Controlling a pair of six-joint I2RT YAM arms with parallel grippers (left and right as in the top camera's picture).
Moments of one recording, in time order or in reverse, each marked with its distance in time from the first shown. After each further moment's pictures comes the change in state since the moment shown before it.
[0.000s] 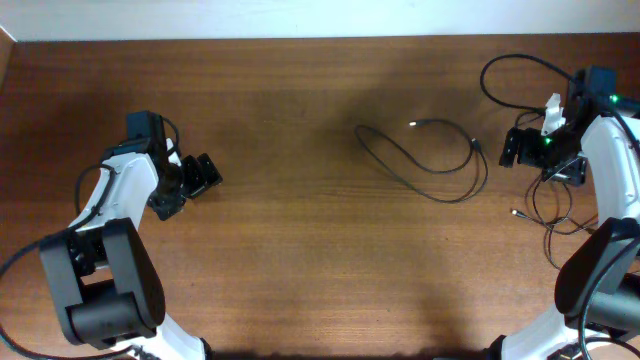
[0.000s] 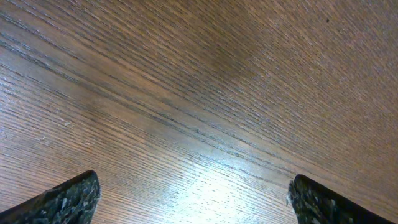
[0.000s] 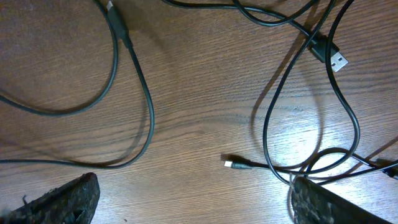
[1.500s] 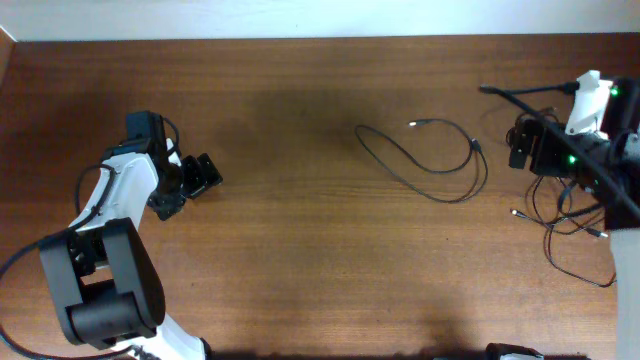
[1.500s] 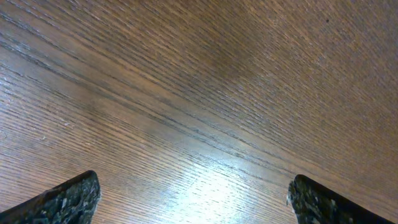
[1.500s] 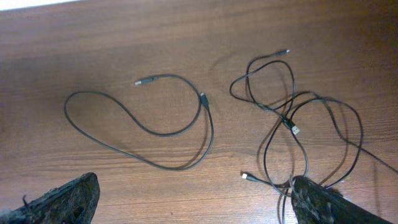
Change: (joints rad) left arm 0.000 0.000 0.000 0.000 0.000 0.000; right arm 0.138 -0.581 -0.007 0.000 0.000 0.000
